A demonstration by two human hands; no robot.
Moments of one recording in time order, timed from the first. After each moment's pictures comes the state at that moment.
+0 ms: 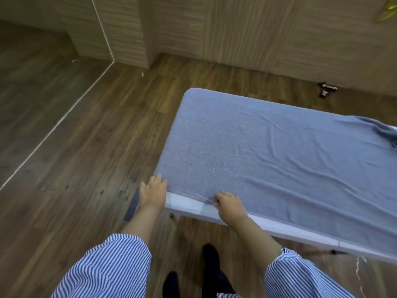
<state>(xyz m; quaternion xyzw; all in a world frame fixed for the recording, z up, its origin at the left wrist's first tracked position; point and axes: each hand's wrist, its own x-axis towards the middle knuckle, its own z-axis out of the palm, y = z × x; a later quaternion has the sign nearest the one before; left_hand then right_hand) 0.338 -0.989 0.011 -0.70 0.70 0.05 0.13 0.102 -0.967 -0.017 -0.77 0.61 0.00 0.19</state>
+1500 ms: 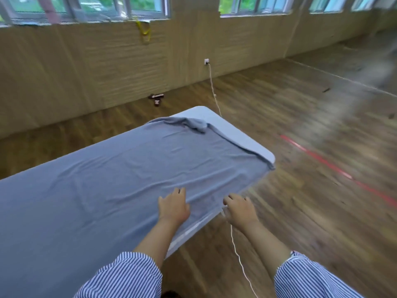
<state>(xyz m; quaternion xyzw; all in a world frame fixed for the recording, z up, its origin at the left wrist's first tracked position) -0.196 -0.930 0.071 -0.33 0.94 0.10 0.05 -0.330 -0.768 0.049 -0.45 0.89 -0.02 0.00</state>
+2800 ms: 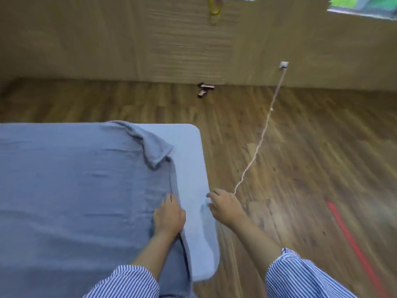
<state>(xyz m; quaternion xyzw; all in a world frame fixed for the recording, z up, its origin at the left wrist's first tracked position) -0.660 -0.924 0.009 -0.62 0.75 0.20 -0.02 -0.847 -0.895 0.025 -0.72 0.68 -0.07 0.12</state>
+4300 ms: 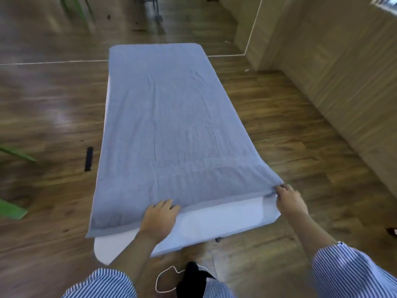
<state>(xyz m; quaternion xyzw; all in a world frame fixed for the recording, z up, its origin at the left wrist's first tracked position) -0.782 -0.939 -0.019 -0.91 0.41 0.00 -0.04 -0.913 -1.323 0.014 -0.94 0.33 0.06 0.09</state>
